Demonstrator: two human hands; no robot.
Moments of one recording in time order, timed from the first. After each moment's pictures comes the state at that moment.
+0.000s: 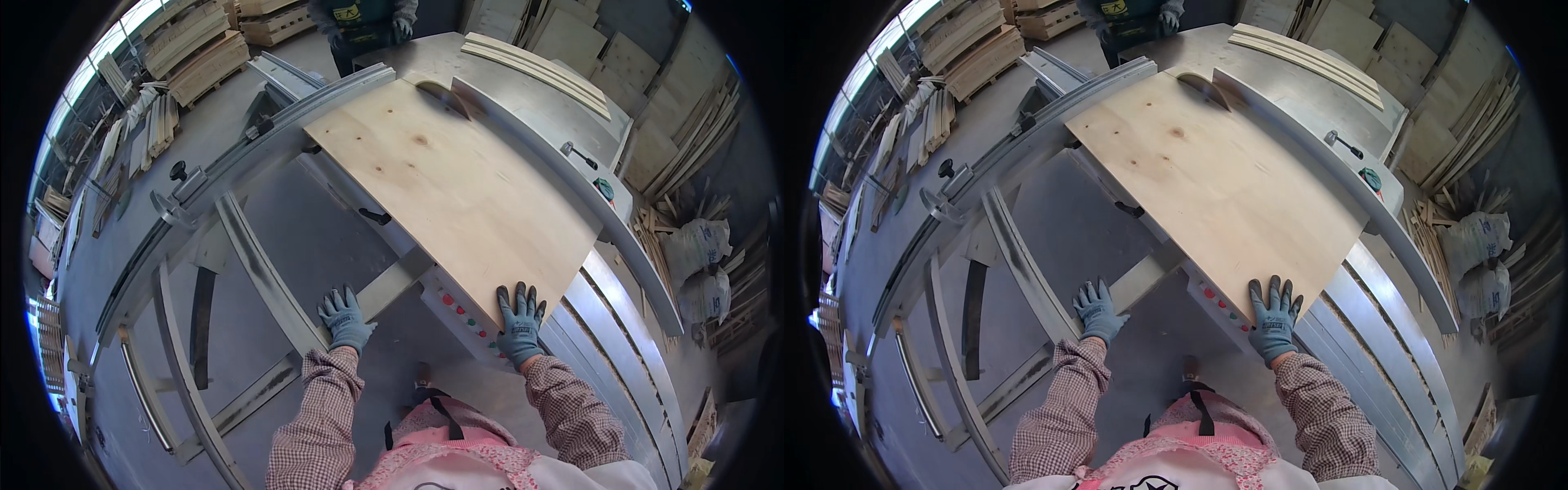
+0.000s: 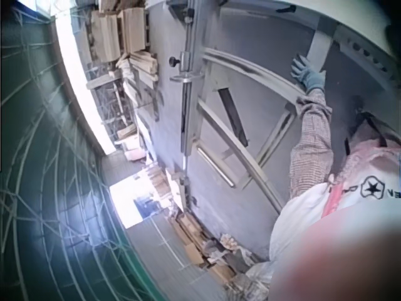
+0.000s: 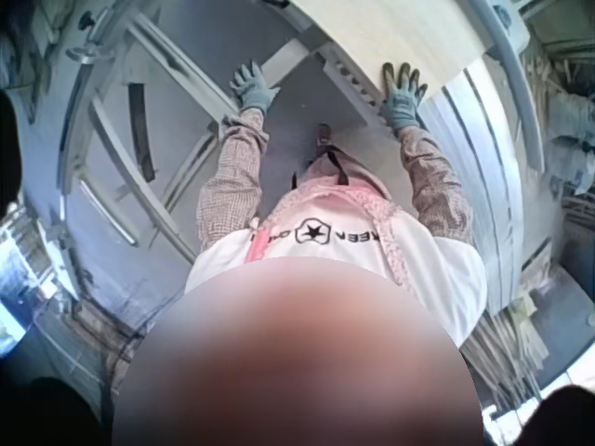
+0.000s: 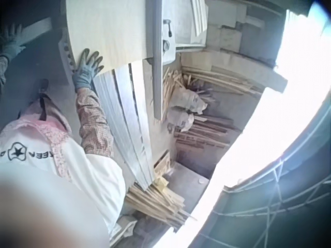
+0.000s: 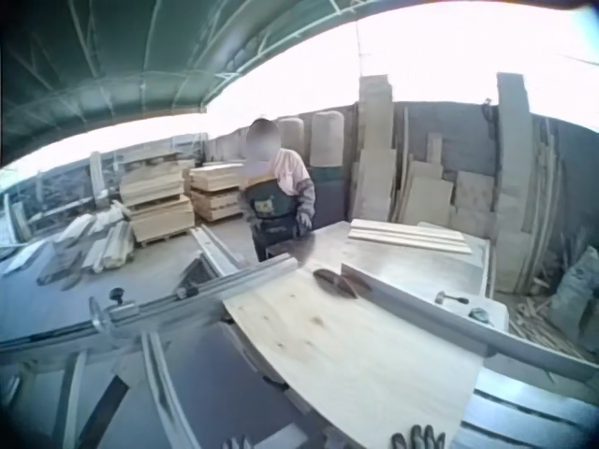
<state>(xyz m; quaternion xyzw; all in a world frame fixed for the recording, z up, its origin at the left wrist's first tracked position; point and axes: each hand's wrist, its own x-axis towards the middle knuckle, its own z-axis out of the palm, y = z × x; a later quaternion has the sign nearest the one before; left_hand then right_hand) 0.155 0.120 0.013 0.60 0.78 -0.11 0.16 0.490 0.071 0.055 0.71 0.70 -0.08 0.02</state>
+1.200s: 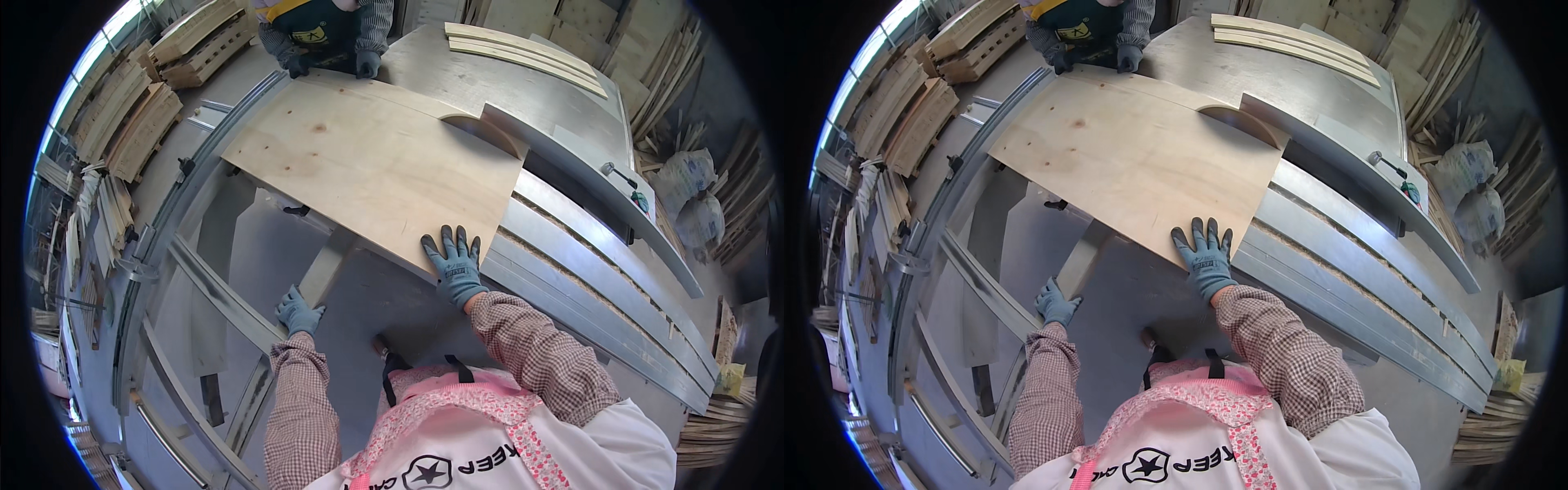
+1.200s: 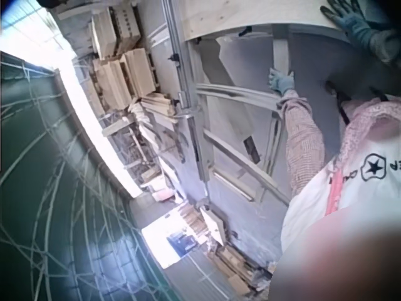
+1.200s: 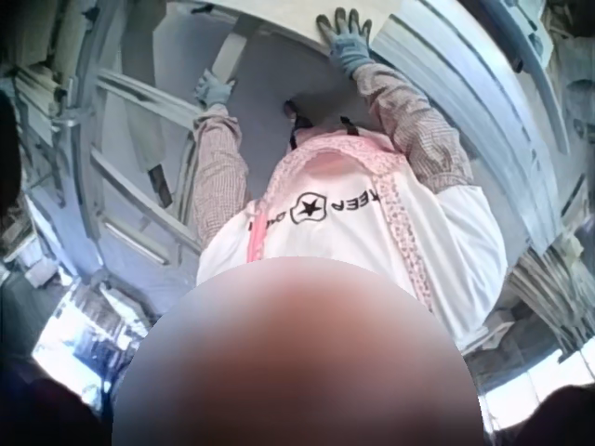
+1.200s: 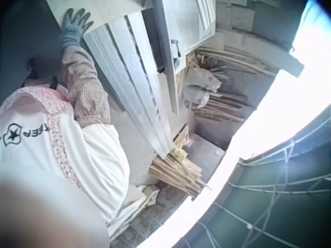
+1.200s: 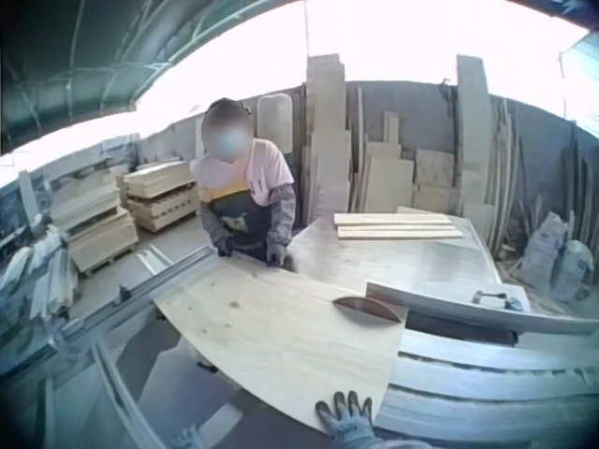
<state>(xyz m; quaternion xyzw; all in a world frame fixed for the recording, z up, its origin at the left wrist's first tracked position) 0.163 0.117 -0.007 0.59 0.79 -0.09 0.11 0.502 0.060 0.045 0.71 0.70 -0.09 -0.02</state>
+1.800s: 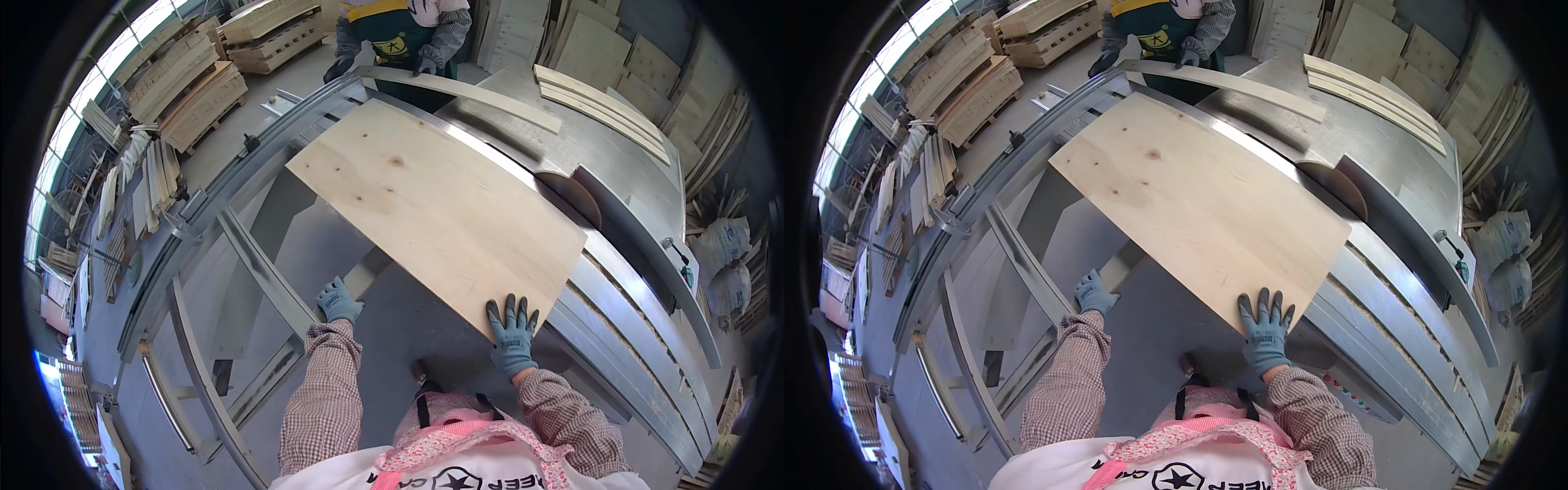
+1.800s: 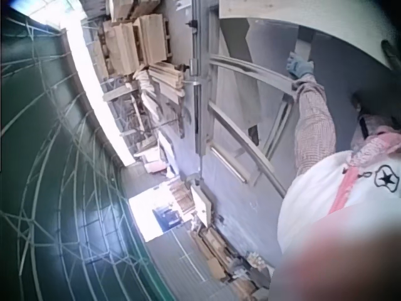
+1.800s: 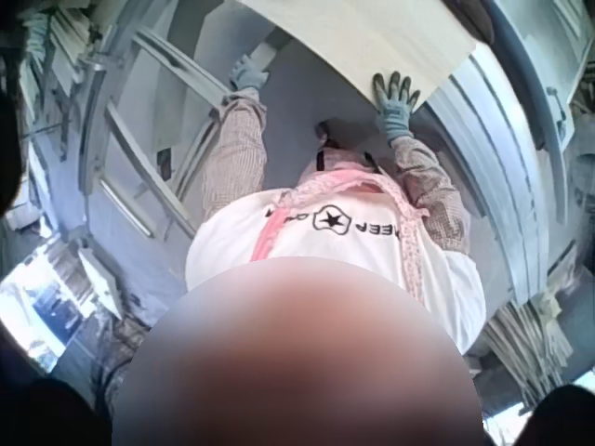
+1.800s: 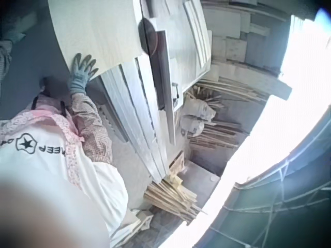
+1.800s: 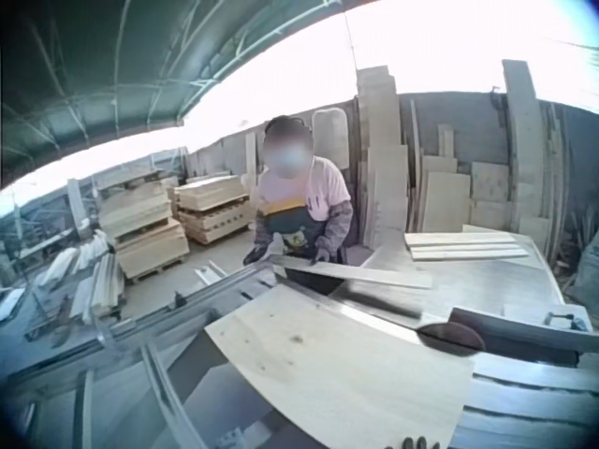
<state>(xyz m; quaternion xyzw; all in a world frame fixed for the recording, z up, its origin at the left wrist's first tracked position) 0.161 0.110 -0.005 0.59 0.80 -0.05 0.11 0.506 -0.047 0.031 0.70 0.72 -0.04 -0.03</state>
